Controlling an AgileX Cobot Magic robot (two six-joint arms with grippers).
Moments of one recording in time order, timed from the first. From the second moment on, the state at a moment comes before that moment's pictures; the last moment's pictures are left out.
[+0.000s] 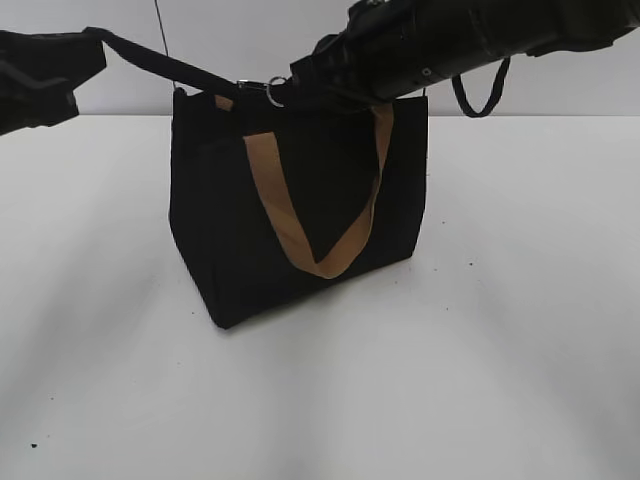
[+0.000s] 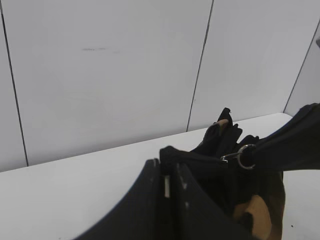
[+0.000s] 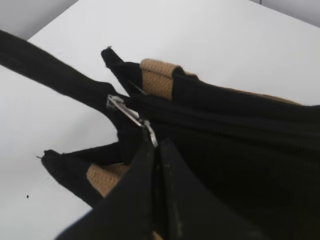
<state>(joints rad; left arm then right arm) -0.37 1.15 -0.56 0.37 -0.44 -0.39 0.44 1.77 -1.29 1.05 0.50 -1.00</state>
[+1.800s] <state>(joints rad) -0.36 1.07 -0.56 0.47 -0.38 -0.39 0.45 1.78 -1.47 0.56 0.62 -0.47</state>
